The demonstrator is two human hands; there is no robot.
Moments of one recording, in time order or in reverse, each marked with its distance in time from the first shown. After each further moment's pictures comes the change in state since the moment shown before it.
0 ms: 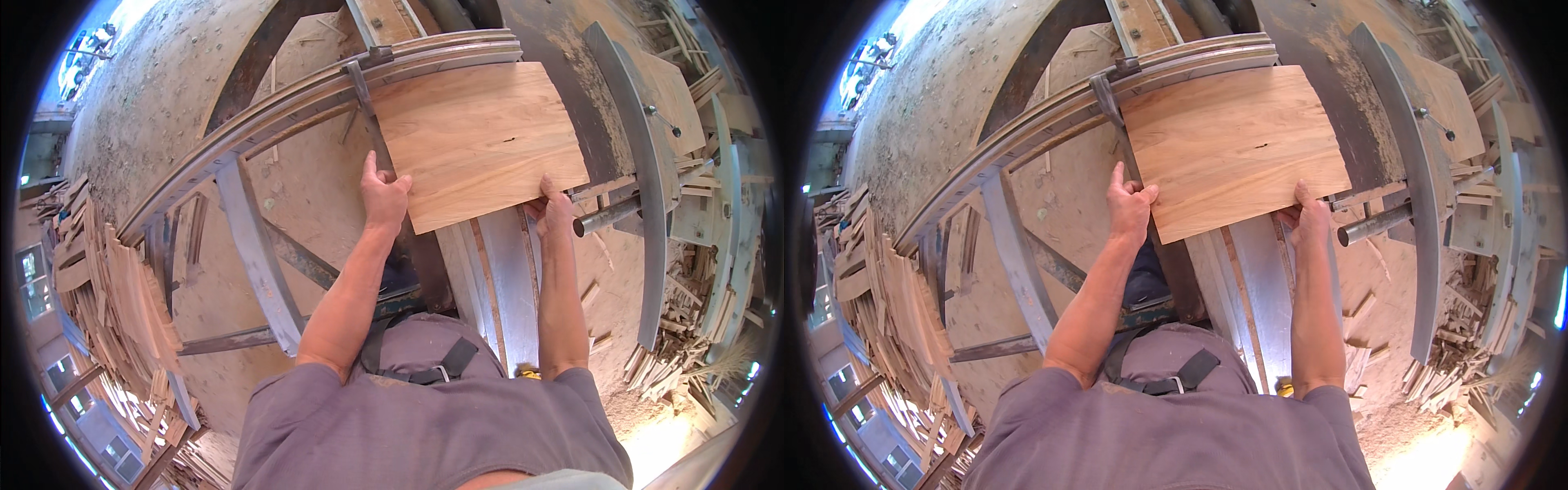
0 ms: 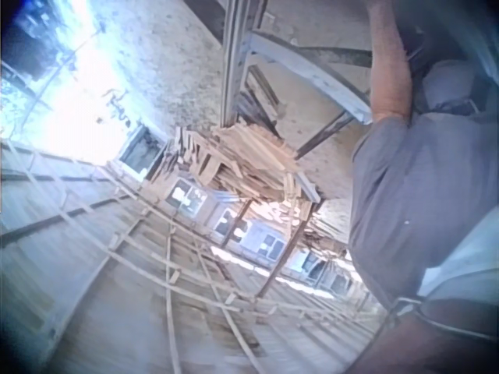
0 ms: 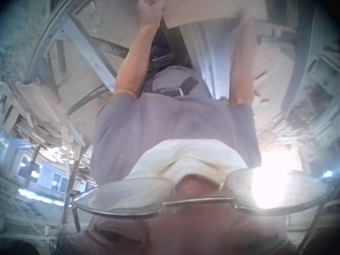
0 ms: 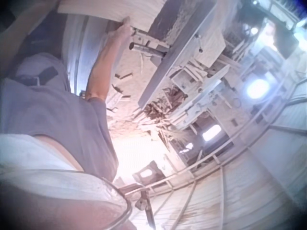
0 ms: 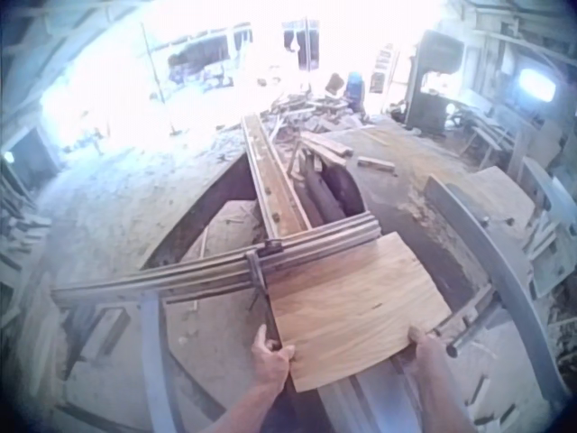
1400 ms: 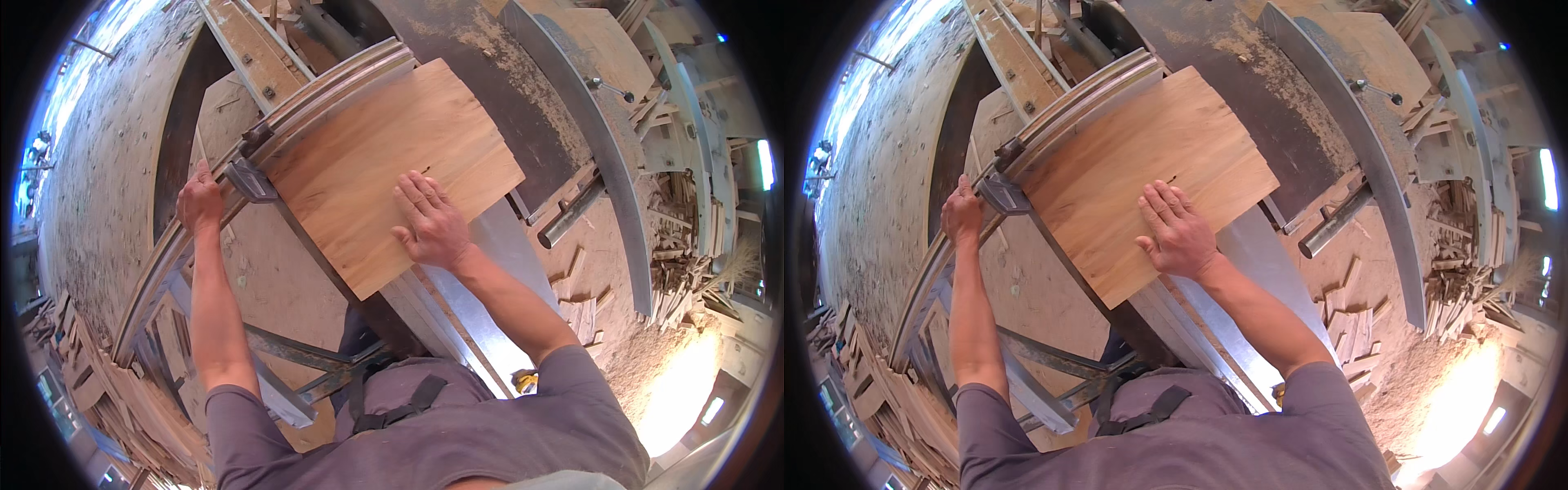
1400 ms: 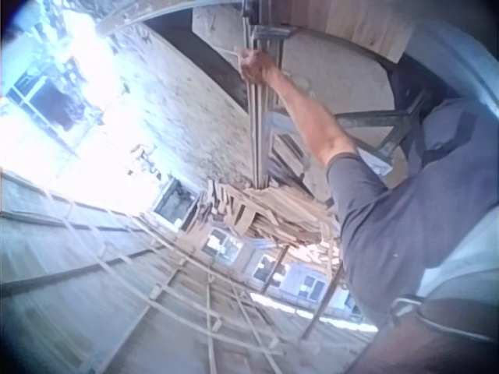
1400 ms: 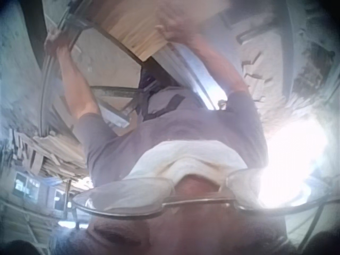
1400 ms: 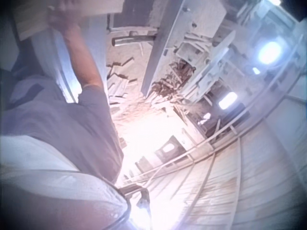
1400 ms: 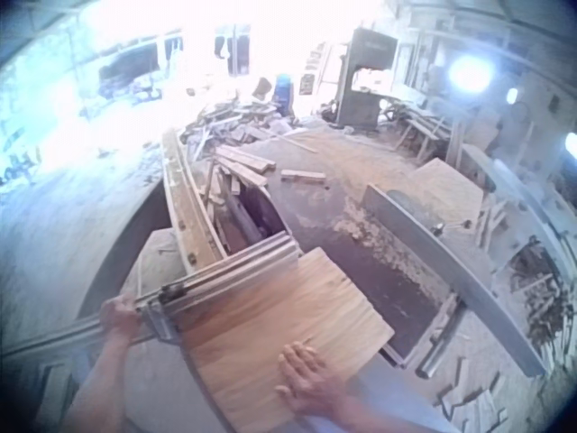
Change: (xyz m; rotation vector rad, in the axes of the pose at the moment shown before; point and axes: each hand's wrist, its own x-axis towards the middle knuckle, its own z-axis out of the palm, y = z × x) left_hand 0.264 0.127 -0.071 1.343 0.321 0.281; right_hand 0.021 -0.005 0.106 -1.293 -0.320 -1.262
